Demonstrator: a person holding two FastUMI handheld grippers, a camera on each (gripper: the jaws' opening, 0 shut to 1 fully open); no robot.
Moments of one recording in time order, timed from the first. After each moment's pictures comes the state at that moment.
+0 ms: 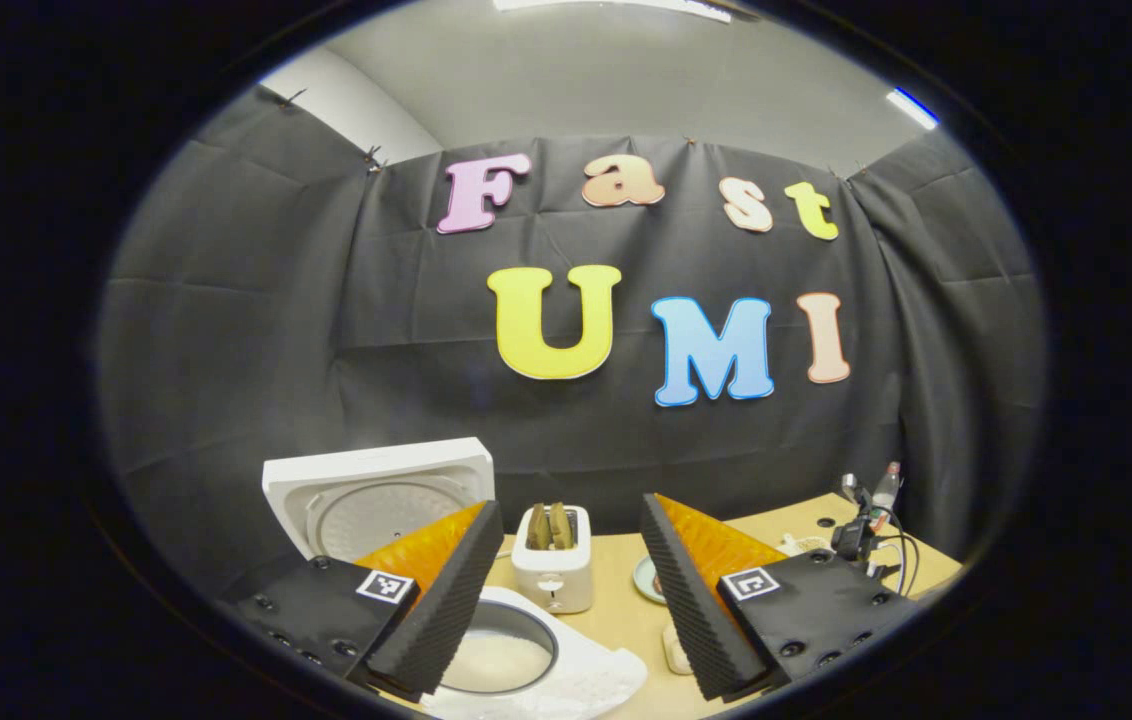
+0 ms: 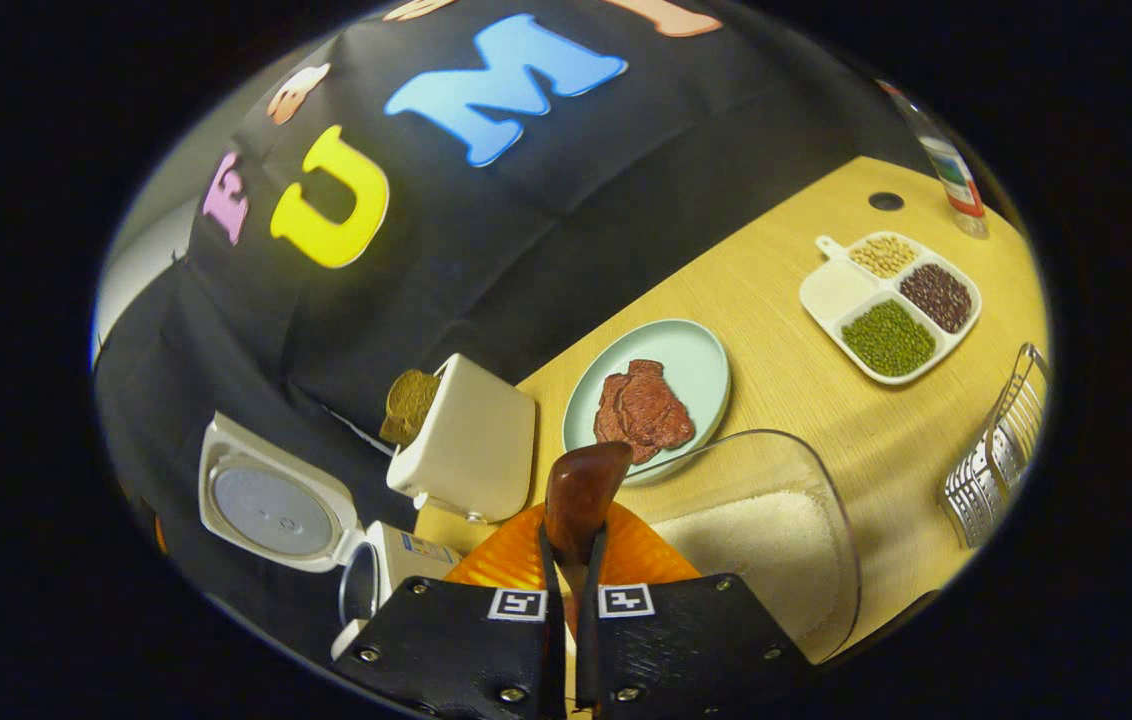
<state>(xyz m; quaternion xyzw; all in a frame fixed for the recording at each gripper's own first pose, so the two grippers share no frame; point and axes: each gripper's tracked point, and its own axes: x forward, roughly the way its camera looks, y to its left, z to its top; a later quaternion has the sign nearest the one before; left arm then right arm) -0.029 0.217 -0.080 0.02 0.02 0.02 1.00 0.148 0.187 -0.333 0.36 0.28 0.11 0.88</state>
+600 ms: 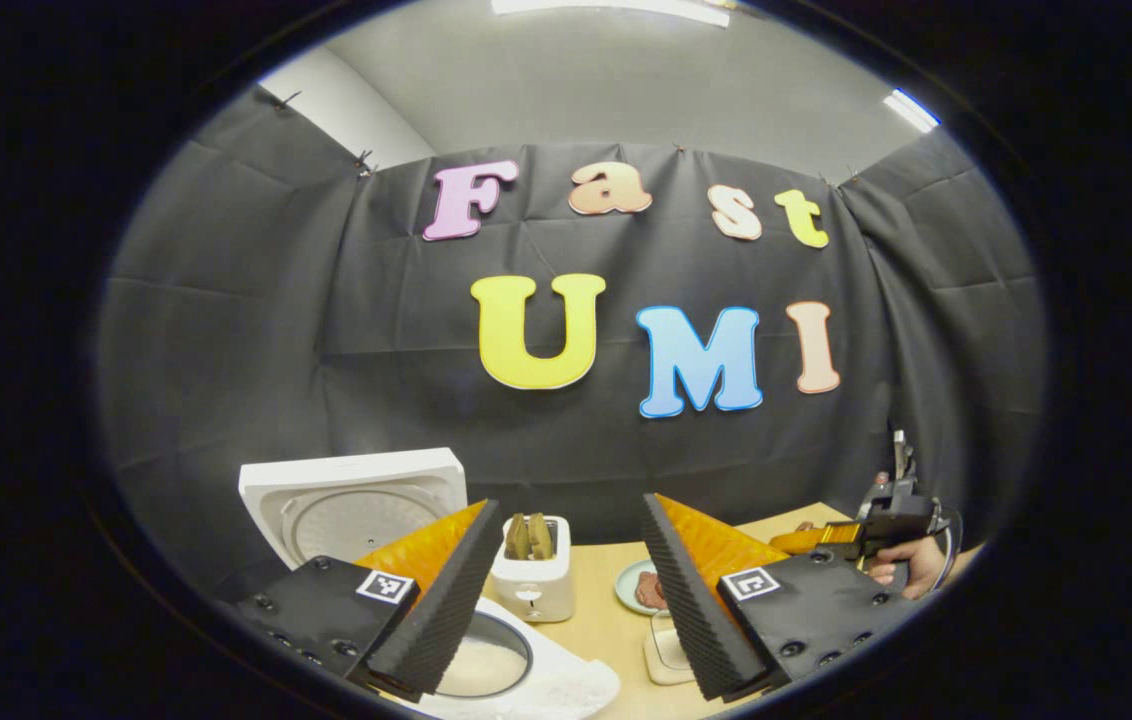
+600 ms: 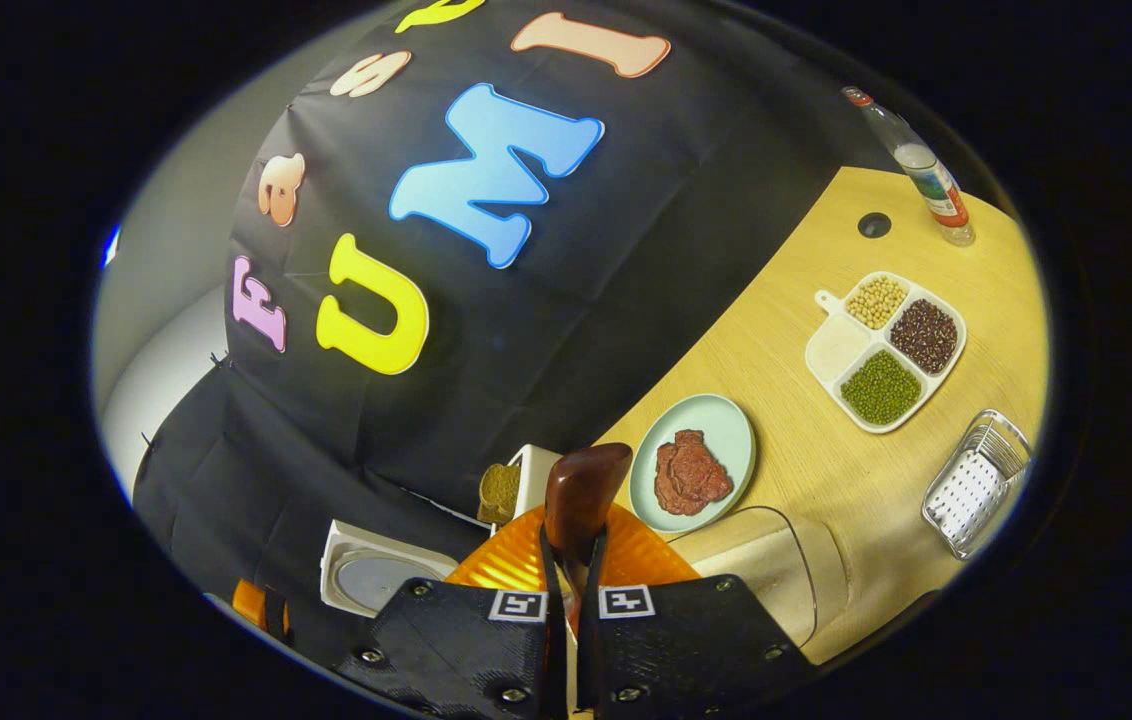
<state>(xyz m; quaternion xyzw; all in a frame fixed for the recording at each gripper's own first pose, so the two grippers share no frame) -0.017 0.196 -0.078 0.02 0.01 0.01 1.00 0.138 0.144 -0.218 0.45 0.21 0.14 0.86</state>
